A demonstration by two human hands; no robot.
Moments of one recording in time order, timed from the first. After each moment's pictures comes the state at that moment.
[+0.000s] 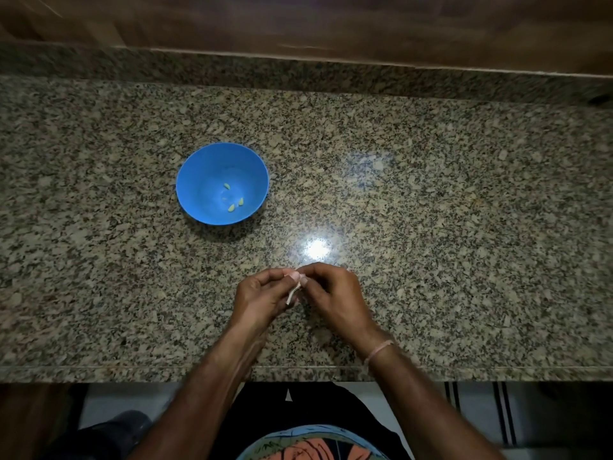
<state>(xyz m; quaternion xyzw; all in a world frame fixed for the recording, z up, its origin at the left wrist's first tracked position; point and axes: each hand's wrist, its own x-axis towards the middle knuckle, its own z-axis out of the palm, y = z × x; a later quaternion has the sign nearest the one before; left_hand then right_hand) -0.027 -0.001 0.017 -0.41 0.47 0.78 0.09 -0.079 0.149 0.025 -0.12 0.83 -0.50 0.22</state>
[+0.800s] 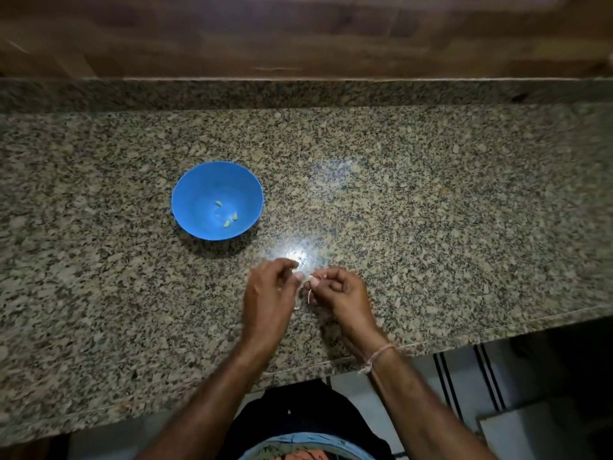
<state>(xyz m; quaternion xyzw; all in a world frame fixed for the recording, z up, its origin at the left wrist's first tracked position) -0.026 -0.023 0.025 -0.15 0.87 0.47 -0.02 -0.042 0.131 0.036 0.19 0.64 -0.71 0.21</state>
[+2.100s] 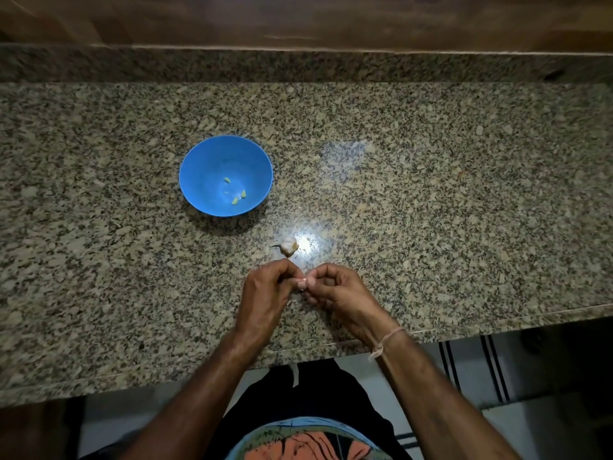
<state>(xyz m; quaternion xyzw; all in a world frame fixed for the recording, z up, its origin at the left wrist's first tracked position) -0.002 -0.037 0.022 -0.12 0.84 0.52 0.06 -0.041 0.134 0.027 0.18 0.56 -0.71 0.39</state>
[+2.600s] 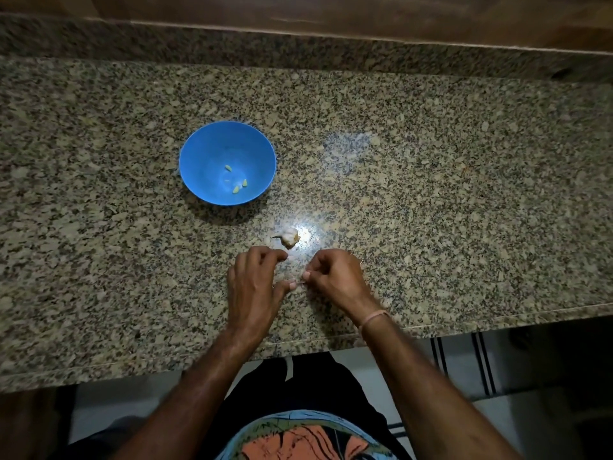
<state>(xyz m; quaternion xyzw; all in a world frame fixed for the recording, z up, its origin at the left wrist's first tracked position) 0.015 -0.047 -0.008 -0.10 0.95 0.31 0.01 -0.054 0.118 0.020 0.00 0.87 -0.41 0.27</state>
